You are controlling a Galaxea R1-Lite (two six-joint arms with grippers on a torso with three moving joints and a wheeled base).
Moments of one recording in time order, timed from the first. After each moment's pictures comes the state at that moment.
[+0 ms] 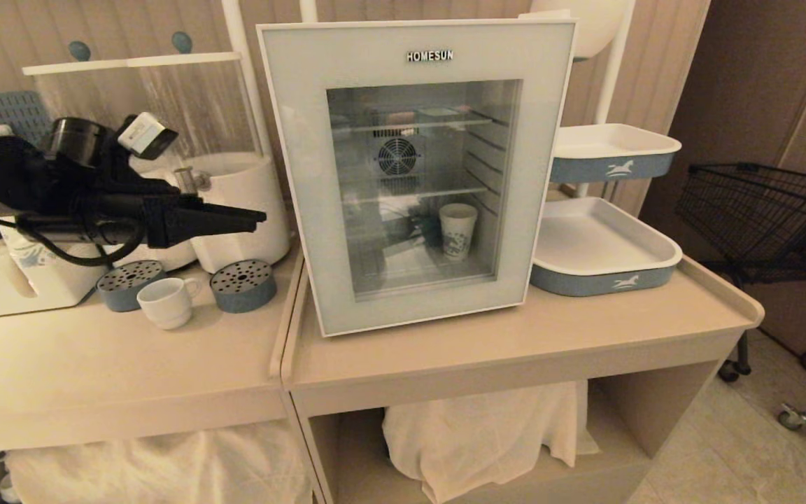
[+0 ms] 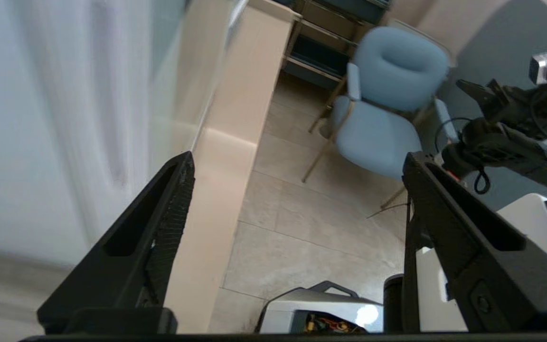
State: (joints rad) left arm 0.10 1.97 -1.74 0.53 -1.37 0.49; right arm 0.00 0.00 0.00 -0.01 -0.01 0.01
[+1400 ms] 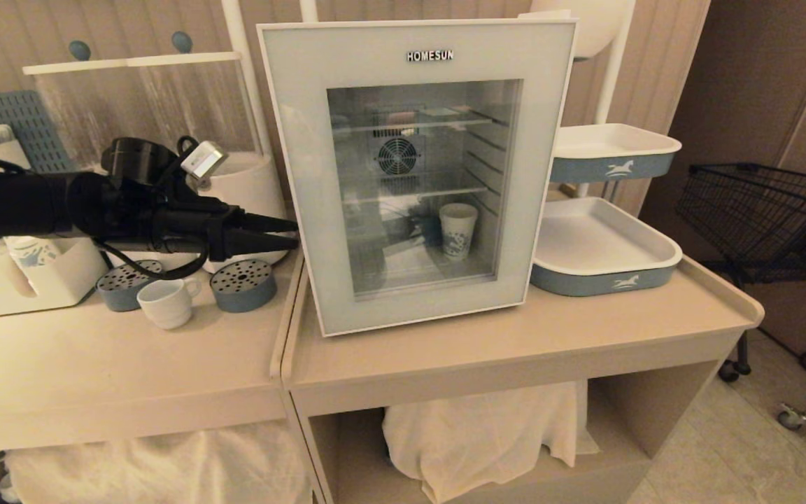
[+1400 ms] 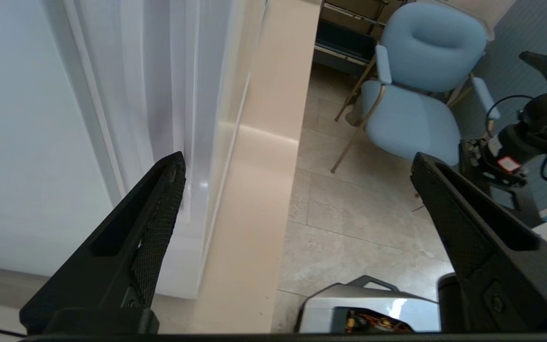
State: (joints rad) left arm 0.02 2.07 -1.71 0.28 -1.29 0.45; right arm 0.00 0.00 0.00 0.00 -0.01 0.01
